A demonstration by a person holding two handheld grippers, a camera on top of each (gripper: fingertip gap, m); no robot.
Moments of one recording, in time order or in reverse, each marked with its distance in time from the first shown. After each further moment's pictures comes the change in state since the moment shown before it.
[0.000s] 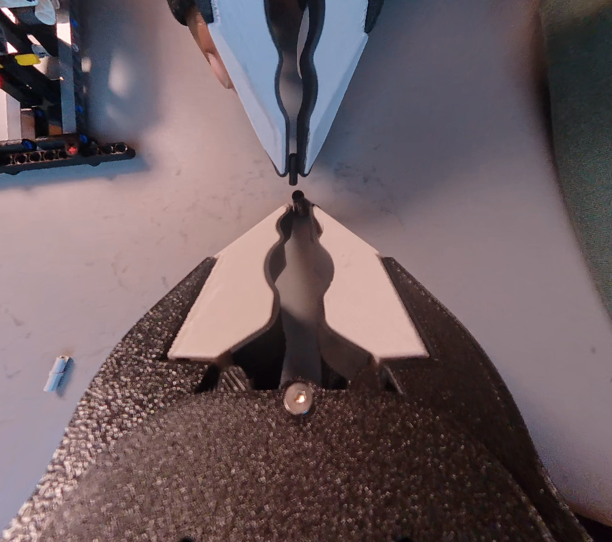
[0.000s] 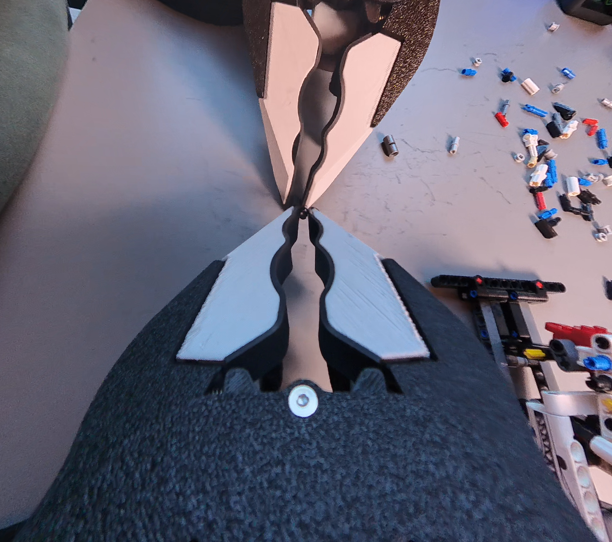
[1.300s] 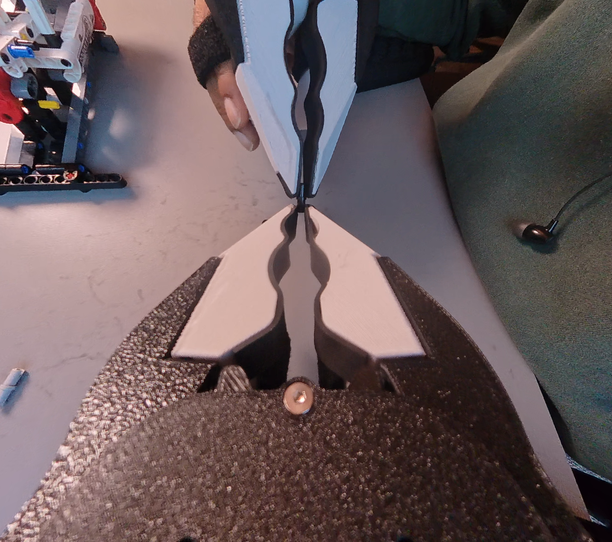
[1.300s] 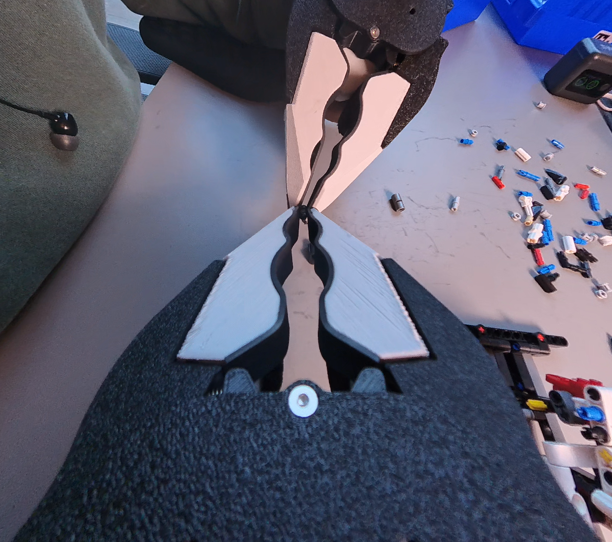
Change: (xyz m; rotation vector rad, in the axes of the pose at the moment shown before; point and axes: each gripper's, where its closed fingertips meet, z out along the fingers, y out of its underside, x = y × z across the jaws) left arm 0.019 -0.029 -0.030 0.233 0.119 -0.100; right arm -0.013 -0.037 -0.009 0.154 -0.053 -0.022
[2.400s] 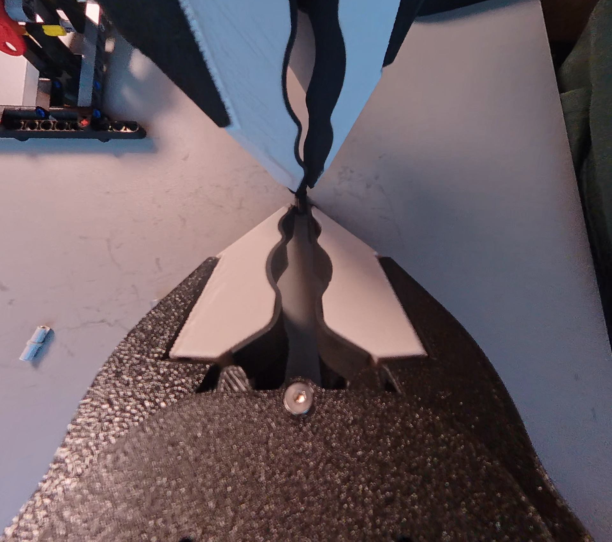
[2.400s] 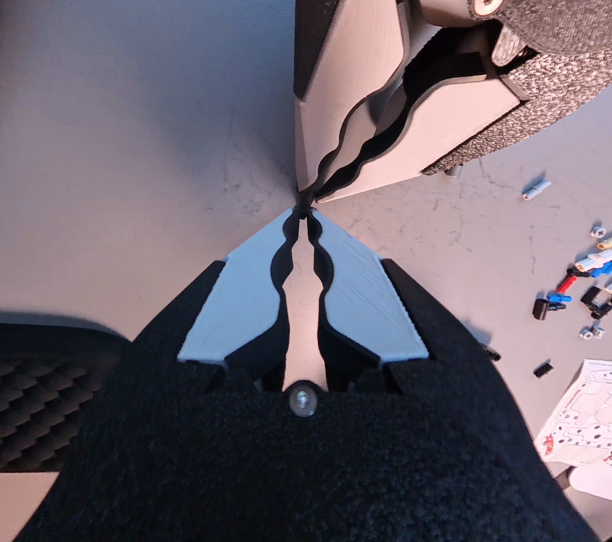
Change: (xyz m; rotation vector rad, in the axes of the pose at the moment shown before) left arm -0.025 0.032 0.017 -0.183 -0.178 0.008; right arm 0.007 0.045 0.011 -0.725 -0.324 -0.250
